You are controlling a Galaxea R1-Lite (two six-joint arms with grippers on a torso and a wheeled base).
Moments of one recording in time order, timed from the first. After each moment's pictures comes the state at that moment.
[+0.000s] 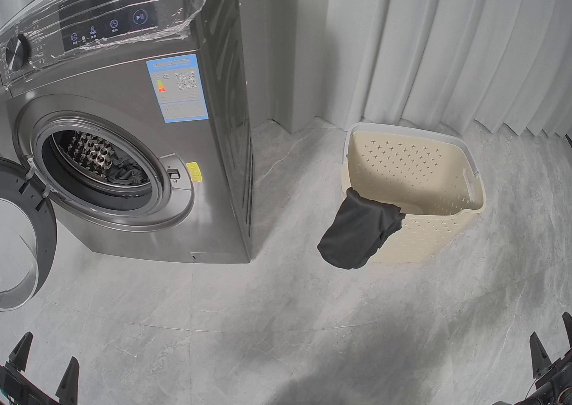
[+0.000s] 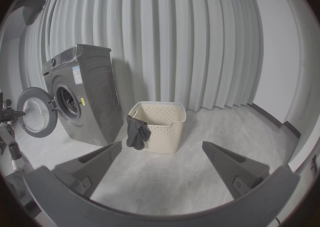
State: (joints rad) left arm 0.00 0.01 -0.02 0.00 -0.03 0.00; right arm 0.01 0.01 -0.02 0.00 -0.01 0.02
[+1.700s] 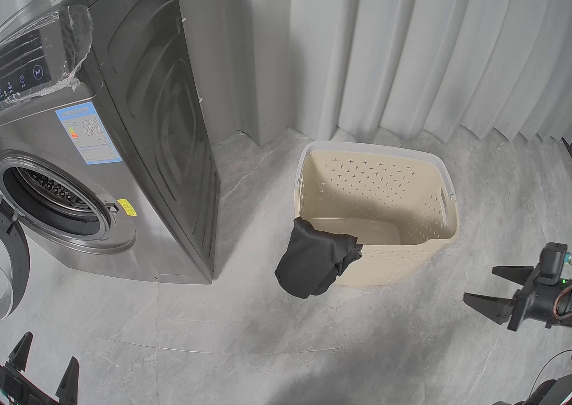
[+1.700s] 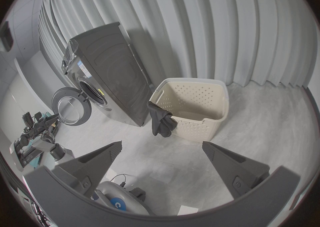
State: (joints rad) left arm 0.00 0.02 -0.02 0.00 -0.03 0.00; right arm 0.25 1.05 -0.27 -0.40 0.26 0.05
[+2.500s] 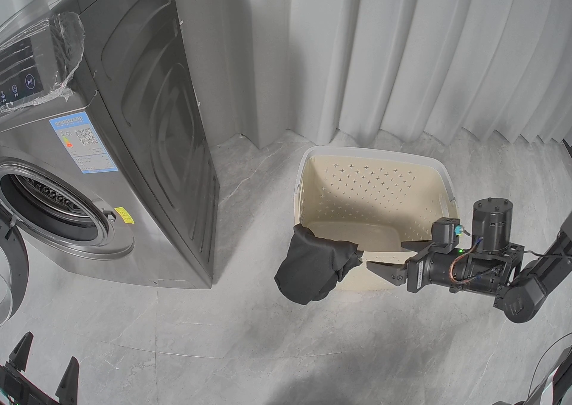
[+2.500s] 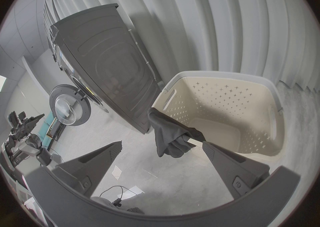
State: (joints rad) left arm 0.00 0.02 -0.02 0.00 -0.03 -0.01; right arm 0.40 1.84 -0.49 -0.98 0.25 0.08
